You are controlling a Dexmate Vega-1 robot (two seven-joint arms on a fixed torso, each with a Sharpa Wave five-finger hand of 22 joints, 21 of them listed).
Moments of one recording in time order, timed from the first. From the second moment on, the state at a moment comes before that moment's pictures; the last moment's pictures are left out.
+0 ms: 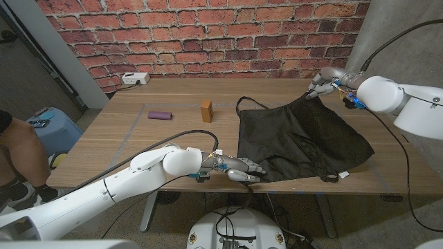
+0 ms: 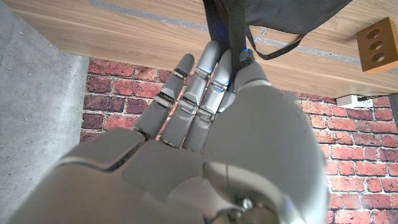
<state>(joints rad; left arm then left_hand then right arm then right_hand) 0.87 0.89 0.77 -2.10 0.43 -0.05 -0.59 0.05 0.27 0.58 0.21 0.18 -0.08 -0.07 0.18 0.18 -0.13 -0.03 0.20 0.18 -0.17 0.07 0.19 0.18 -0.17 0.07 0.20 0.18 -1.01 -1.42 -0.19 -2.33 0.16 -0.65 -0.01 1.27 0.05 0.19 -0.15 0.24 1.10 -0.04 0.37 0.24 1.11 -0.14 0.75 0.50 1.07 -0.19 0.39 0.54 0.81 -0.09 0.27 0.19</state>
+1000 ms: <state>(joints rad) 0.86 0.89 0.78 -2.09 0.42 -0.06 -0.58 0.05 0.27 0.58 0.21 0.18 -0.08 -0.07 0.18 0.18 -0.13 -0.03 0.20 0.18 -0.17 0.07 0.19 0.18 -0.17 0.07 0.20 0.18 -1.26 -1.39 0.06 -2.43 0.13 -0.56 0.02 1.29 0.05 0.18 -0.15 0.23 1.10 -0.03 0.37 0.25 1.11 -0.14 0.75 0.50 1.08 -0.19 0.37 0.56 0.81 -0.09 0.27 0.19</state>
